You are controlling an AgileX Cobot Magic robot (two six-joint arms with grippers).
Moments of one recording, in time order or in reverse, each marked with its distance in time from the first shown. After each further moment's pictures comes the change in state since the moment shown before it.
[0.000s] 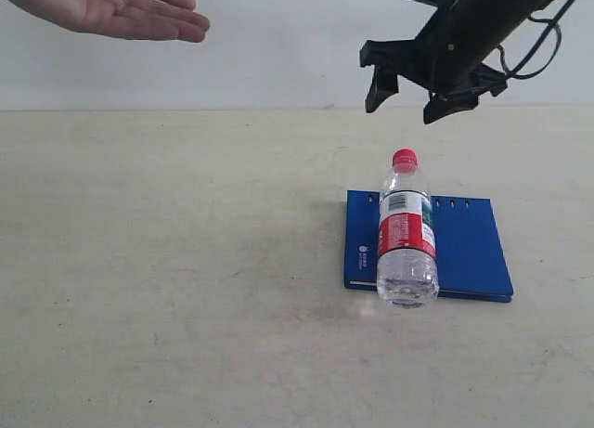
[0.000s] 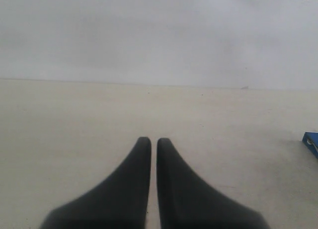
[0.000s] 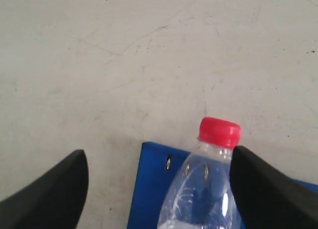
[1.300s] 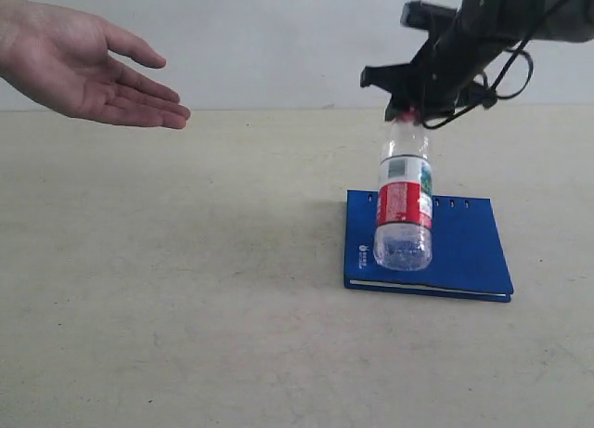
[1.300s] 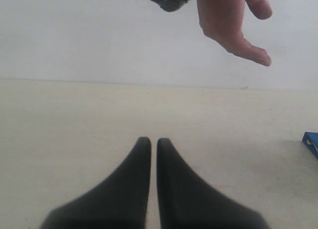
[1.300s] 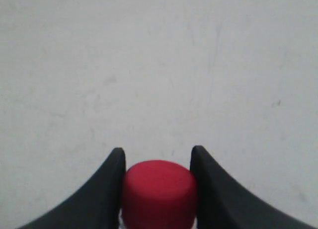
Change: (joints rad) left arm 0.000 0.000 0.000 0.000 0.000 0.000; right arm 0.000 0.122 -0.039 -0.164 -0.218 0.131
